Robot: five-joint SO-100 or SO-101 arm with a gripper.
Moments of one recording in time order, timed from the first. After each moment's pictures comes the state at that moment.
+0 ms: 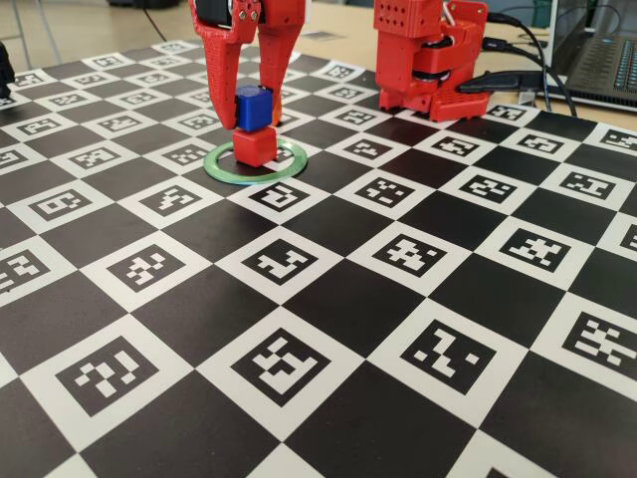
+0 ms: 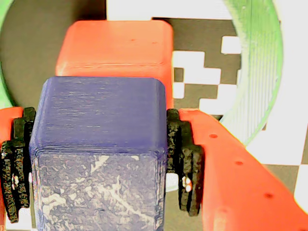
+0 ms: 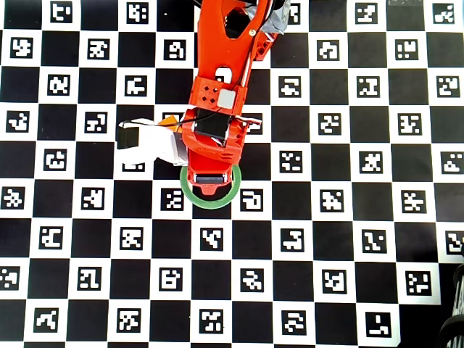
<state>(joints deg) 14.7 96.5 116.1 63.0 -15.7</state>
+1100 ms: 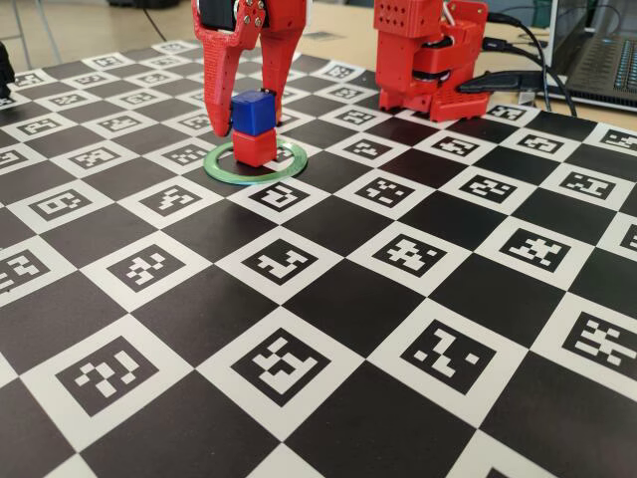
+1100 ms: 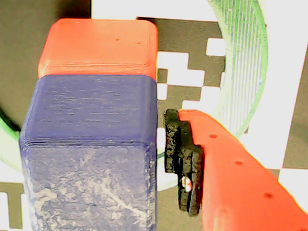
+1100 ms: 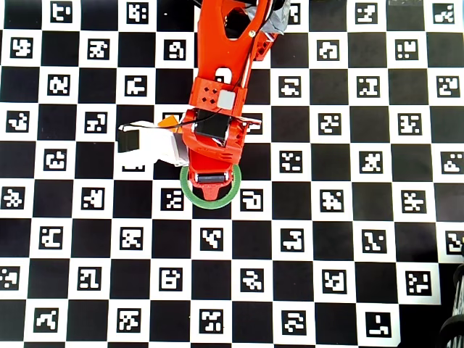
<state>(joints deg) 14.7 96.5 117.0 63.1 -17.8</state>
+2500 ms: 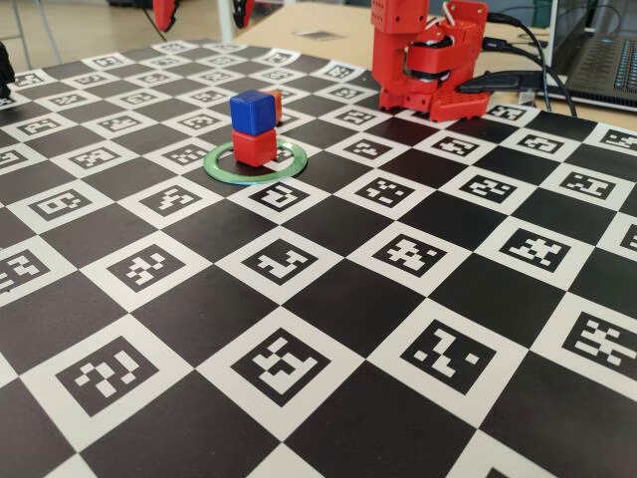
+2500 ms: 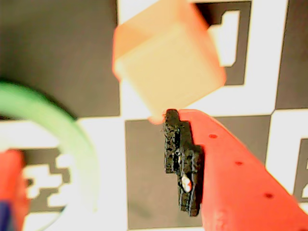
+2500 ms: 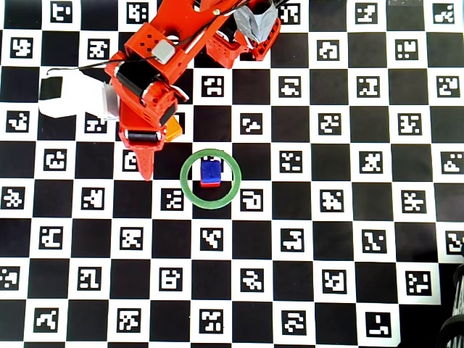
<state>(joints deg) 42.6 99.8 102.2 85.5 -41.3</state>
